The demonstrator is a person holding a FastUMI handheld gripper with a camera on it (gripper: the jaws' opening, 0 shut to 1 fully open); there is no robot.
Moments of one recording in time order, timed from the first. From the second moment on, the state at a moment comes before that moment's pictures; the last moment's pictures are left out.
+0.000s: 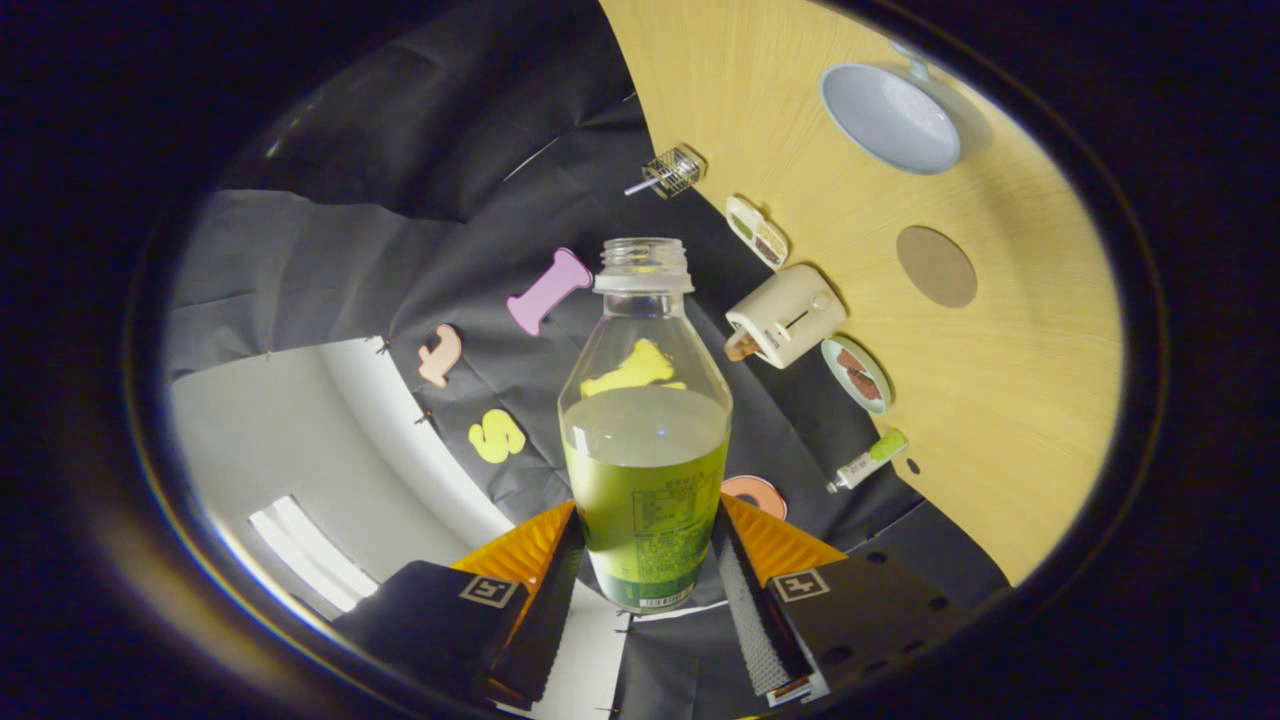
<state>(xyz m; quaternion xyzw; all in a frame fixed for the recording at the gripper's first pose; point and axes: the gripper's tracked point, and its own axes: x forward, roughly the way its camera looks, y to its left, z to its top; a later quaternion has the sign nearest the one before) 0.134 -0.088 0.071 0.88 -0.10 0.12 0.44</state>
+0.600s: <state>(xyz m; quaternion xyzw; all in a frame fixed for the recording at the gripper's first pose) 0.127 -0.048 0.015 0.76 0.02 0.07 0.64</state>
